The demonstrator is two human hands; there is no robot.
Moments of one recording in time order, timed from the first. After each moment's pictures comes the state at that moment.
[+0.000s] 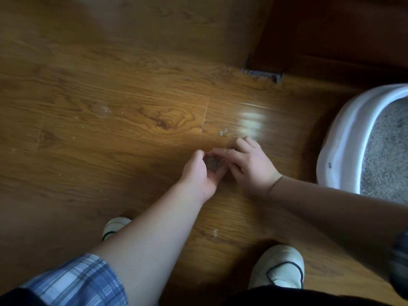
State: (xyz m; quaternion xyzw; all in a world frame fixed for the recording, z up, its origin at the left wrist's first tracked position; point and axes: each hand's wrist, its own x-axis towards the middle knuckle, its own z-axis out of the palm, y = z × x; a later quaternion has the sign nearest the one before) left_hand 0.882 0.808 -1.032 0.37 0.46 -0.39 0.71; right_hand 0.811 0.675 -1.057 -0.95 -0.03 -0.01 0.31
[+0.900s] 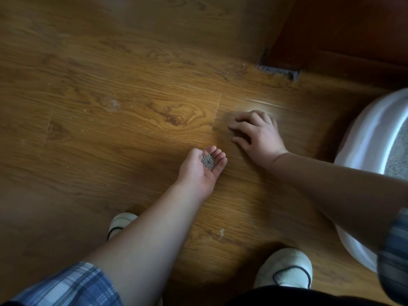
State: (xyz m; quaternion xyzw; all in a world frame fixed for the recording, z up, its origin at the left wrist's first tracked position) left_hand 0.894 0.829 -1.032 0.40 0.47 -0.36 0.70; right_hand 0.861 0.651 -1.093 -0.96 0.06 0.02 0.26
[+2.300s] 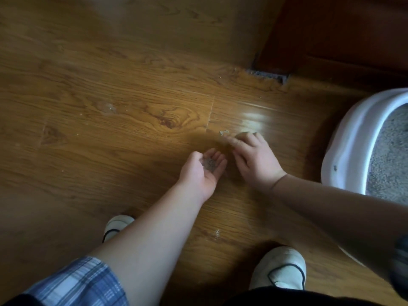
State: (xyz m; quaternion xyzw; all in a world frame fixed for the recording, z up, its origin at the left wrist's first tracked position) left_hand 0.886 0.820 -1.035 0.36 0.48 -0.36 0.71; right_hand 0.820 0.672 -1.059 -0.96 0.02 -0.01 0.29
